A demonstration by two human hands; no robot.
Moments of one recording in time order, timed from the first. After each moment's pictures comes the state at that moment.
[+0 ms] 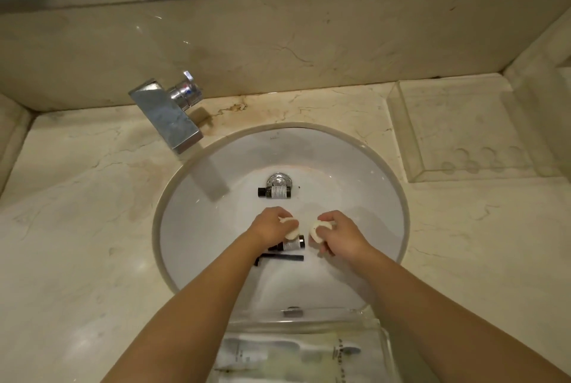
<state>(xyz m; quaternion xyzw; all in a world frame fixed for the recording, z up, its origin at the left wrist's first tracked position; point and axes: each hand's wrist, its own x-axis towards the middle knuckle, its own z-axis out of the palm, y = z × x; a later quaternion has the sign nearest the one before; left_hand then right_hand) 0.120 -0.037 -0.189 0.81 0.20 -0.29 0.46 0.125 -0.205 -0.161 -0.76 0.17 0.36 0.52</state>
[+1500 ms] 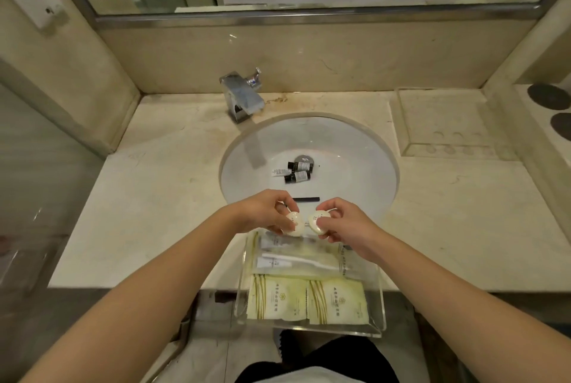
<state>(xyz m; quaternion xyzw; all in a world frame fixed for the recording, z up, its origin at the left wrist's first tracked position) -0.028 -0.009 -0.032 0.75 0.12 -0.34 0.55 -0.004 -0.213 -0.049 -0.73 0.03 0.38 0.56</state>
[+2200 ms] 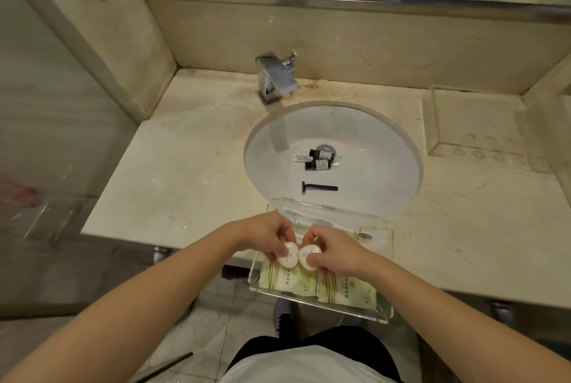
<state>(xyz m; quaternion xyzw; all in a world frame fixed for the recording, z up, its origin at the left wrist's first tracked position) -0.104 -0.007 -0.053 0.79 0.11 -0.39 0.46 -0.064 -0.195 -0.060 -0.81 -0.20 0.45 0.33</state>
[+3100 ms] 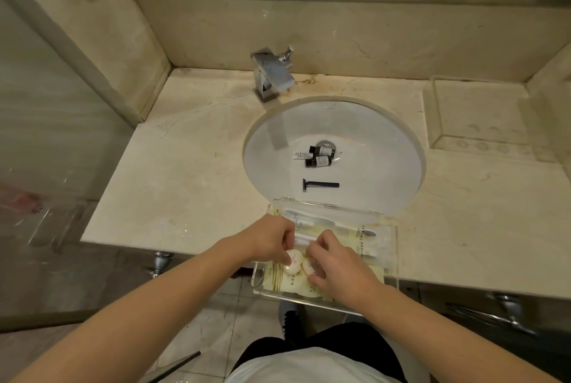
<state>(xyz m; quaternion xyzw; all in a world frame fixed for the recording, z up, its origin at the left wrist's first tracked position) -0.111 -0.014 -0.056 0.90 0.04 -0.32 0.31 -0.098 -0.208 -0.082 -0.88 -0.39 0.22 0.15</state>
